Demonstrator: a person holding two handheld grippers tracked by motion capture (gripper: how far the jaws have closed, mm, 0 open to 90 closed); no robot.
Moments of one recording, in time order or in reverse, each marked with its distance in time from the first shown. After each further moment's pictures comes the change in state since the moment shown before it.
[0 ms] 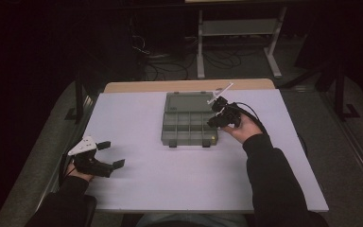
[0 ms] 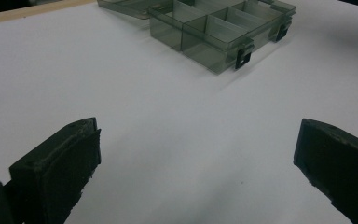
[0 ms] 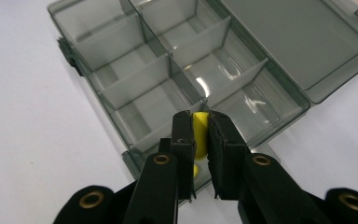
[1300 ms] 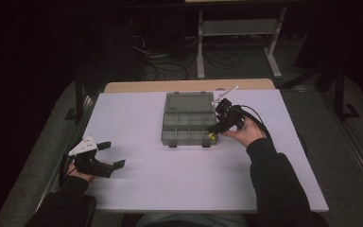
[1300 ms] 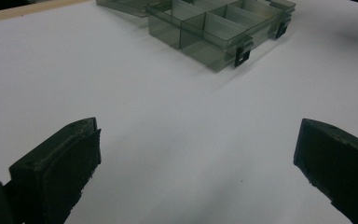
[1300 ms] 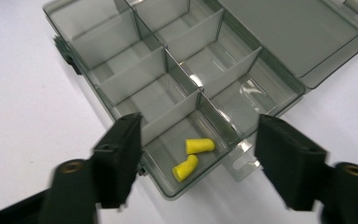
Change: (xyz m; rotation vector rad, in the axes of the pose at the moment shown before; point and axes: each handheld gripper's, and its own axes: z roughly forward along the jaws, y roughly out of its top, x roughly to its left) left arm -0.001 0.000 0.001 0.008 -0.001 0.006; right arm 0.003 -0.012 -0.008 -0.045 -0.017 0.049
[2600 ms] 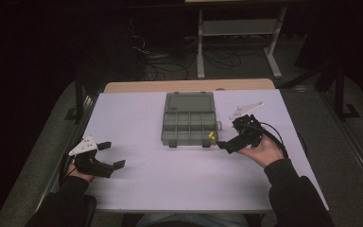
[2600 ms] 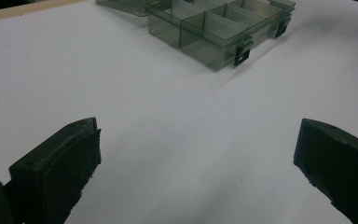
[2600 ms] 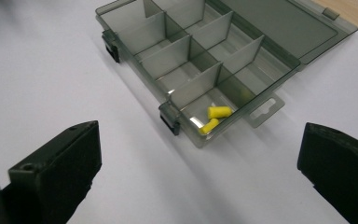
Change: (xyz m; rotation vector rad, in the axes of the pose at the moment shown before) left arm 0.000 0.000 0.000 0.002 -0.003 0.000; right arm 0.027 -0.056 -0.042 -0.152 -0.014 -0.004
